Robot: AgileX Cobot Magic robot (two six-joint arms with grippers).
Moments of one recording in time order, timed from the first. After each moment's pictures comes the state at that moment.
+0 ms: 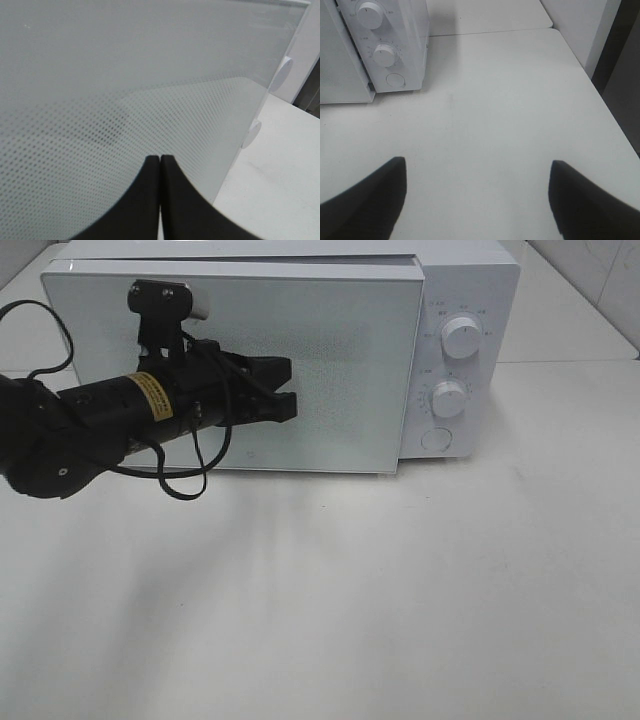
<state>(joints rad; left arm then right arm) -0.53 1.95 -0.89 0.35 -0.82 -0.38 0.03 0.00 -0.49 -0.13 0.97 0.15</state>
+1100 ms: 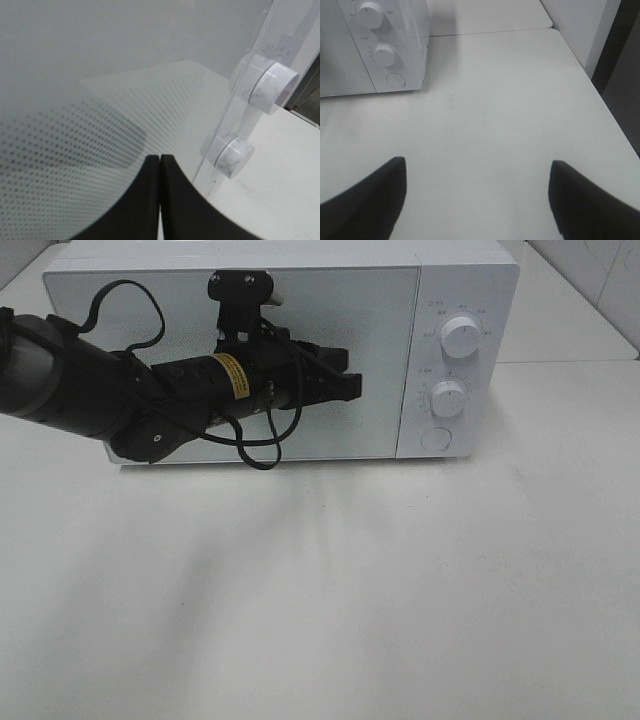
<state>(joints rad) -0.59 2.11 -1.18 0.35 -0.66 -0.46 0.03 0.00 -0.49 -0.13 0.97 0.15</state>
